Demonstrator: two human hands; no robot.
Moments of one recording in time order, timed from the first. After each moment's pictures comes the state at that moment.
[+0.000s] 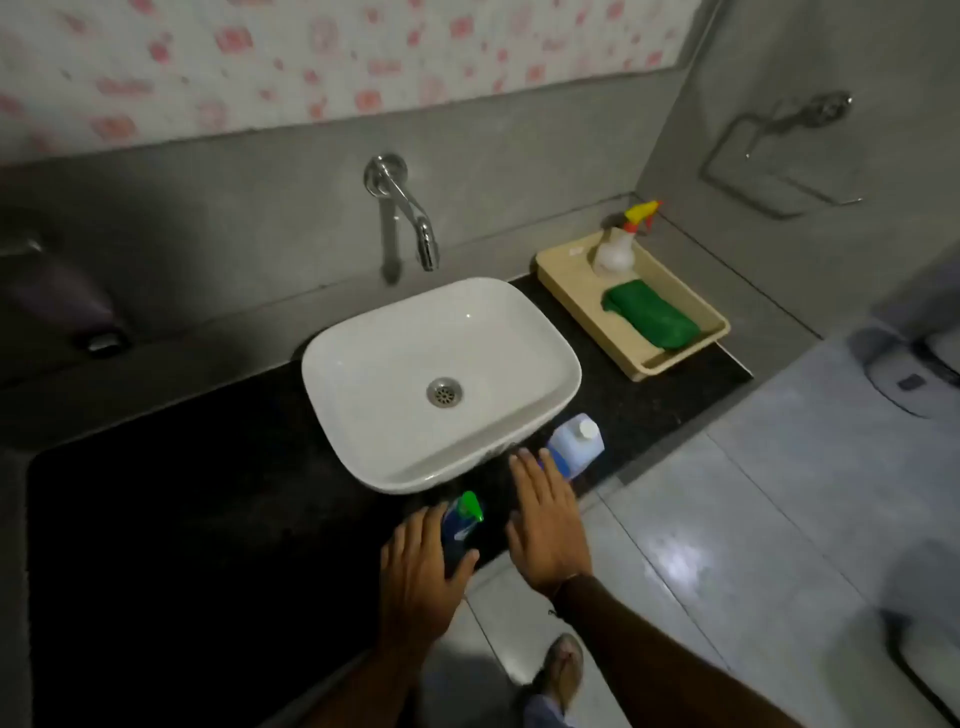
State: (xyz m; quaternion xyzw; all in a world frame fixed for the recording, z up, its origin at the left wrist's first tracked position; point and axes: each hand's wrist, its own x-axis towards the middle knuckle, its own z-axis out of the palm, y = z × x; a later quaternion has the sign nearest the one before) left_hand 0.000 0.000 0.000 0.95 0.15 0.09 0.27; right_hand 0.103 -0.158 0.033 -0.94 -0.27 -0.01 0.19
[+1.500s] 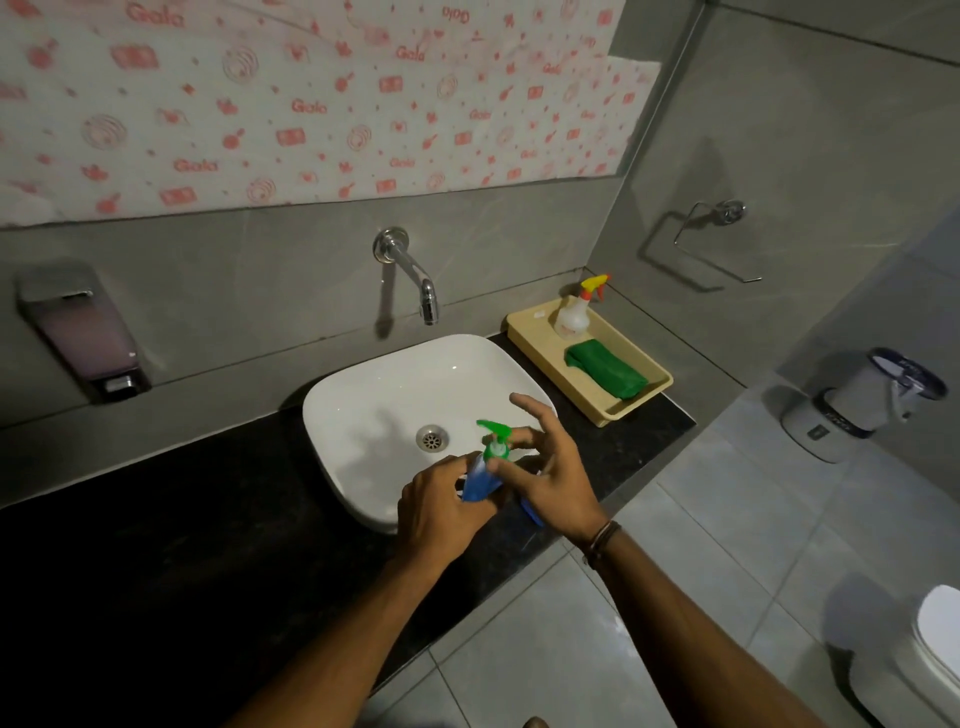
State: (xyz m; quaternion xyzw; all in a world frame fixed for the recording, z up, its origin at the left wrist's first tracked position) left_hand 0.064 0.040 0.116 0.87 0.12 0.11 0.46; right_hand 0.116 -0.108 0.186 -0.80 -0.21 0.06 0.56
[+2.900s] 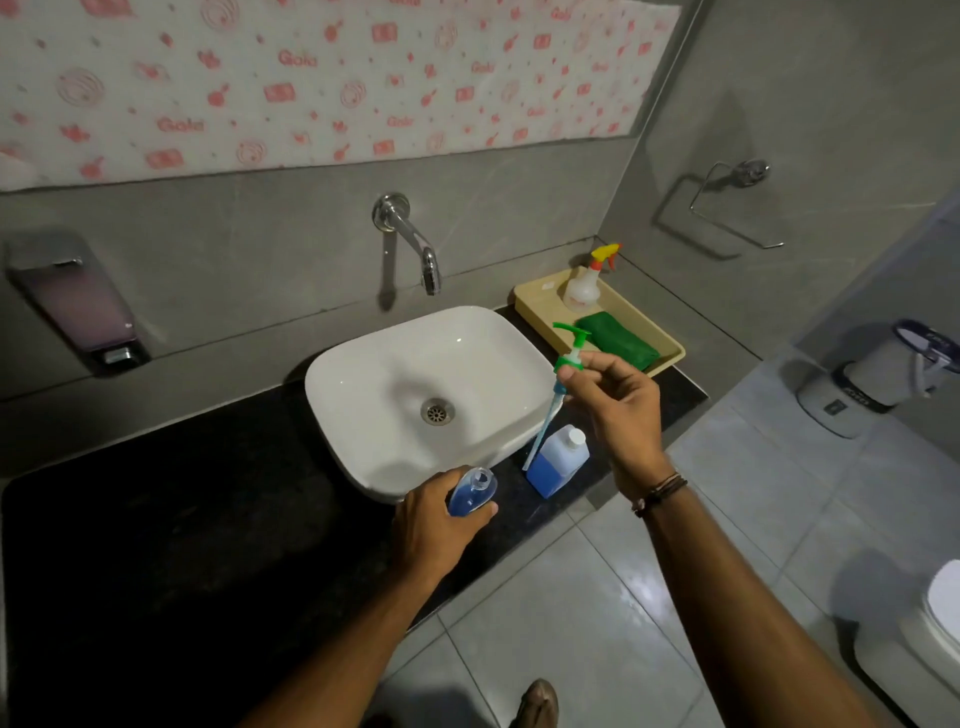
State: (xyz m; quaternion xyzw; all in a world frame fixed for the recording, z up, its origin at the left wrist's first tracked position) left_hand 0.035 0.028 0.069 0.84 0.17 0.12 0.49; right_hand 0.131 -0.139 0.232 -0.71 -0.11 0.00 0.70
